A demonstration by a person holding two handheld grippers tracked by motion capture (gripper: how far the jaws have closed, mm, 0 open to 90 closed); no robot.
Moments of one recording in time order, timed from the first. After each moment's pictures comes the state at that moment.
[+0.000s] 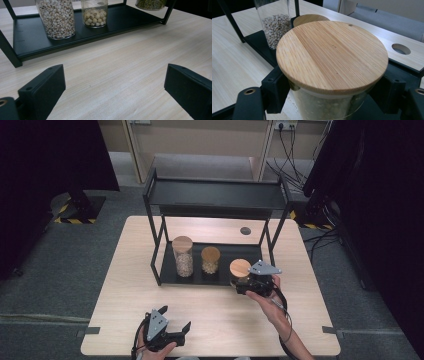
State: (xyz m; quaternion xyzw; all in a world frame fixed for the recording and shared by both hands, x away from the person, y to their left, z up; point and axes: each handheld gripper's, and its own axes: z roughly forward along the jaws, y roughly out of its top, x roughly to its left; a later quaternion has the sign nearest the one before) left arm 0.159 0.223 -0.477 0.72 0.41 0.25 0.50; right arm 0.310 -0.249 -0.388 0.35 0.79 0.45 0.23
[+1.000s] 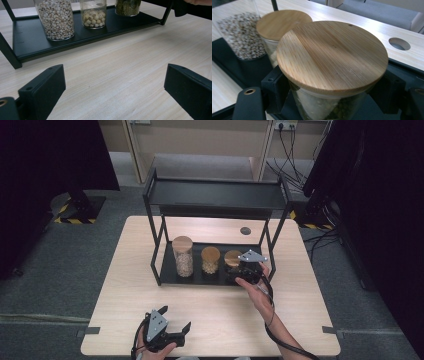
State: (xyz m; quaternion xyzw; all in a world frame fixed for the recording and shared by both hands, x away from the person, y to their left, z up) left arm 0.158 0.224 -0.476 0.72 0.41 0.25 0.51; right arm 0.353 -0.213 -0.404 0.40 0.78 0.43 0.25
